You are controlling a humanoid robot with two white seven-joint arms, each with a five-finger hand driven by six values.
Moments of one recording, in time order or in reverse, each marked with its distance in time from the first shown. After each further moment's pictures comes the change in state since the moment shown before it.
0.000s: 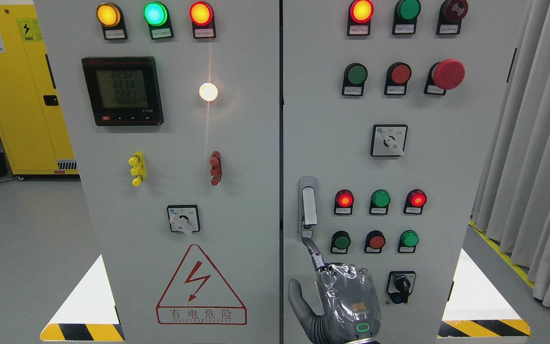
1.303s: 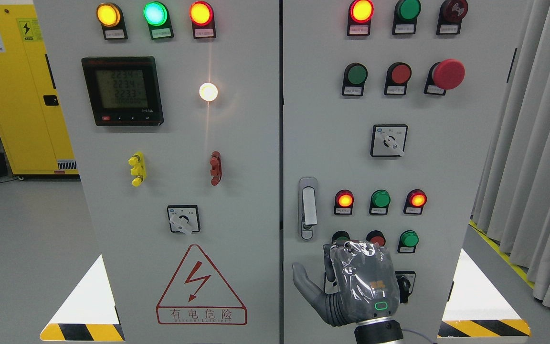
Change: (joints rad) left arm 0.000 0.001 0.000 0.000 0.000 0.001 0.000; right arm -0.086 -0.002 -0.054 -0.064 0.005 -0.001 0.071
